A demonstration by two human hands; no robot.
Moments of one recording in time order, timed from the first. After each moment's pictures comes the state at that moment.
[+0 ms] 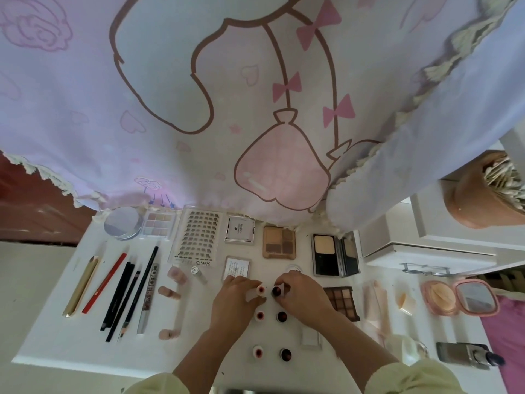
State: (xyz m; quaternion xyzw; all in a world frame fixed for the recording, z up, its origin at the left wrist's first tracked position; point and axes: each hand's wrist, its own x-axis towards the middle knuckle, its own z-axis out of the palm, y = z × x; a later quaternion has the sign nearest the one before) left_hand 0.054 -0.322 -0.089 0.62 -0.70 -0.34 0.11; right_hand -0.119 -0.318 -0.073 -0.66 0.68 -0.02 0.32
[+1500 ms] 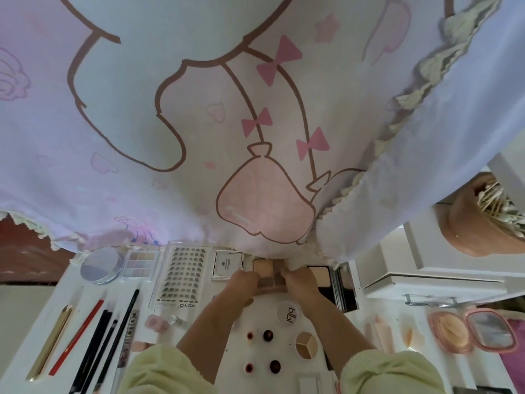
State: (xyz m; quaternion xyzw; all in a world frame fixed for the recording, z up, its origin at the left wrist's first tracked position) left_hand -0.008 -0.432 -0.050 0.70 -0.32 -0.62 0.12; right_hand -0.136 -0.407 -0.069 -0.29 0.79 -0.24 0.49
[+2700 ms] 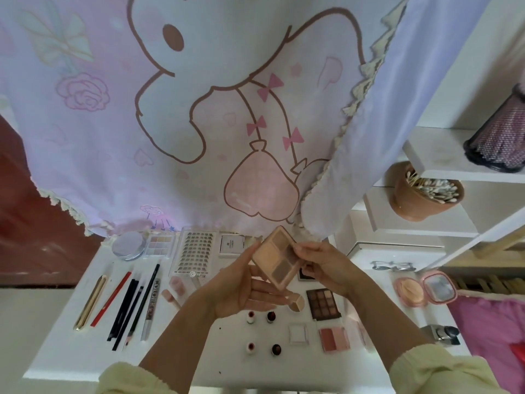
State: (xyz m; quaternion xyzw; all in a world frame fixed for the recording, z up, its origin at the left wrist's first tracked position) left_hand 0.048 -0.325 0.062 0.39 -0.31 -0.86 0.11; right_hand -0.169 -0.309 0.047 -0.37 0.51 -0.39 0.67
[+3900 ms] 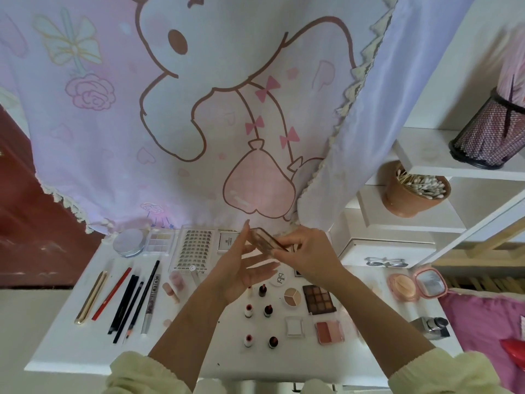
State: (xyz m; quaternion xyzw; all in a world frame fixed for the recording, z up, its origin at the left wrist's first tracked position) left_hand 0.036 -0.321 0.064 0.42 -0.24 -0.81 0.33; right_hand -0.133 -0.293 0.086 -0.67 0.60 -0.34 0.28
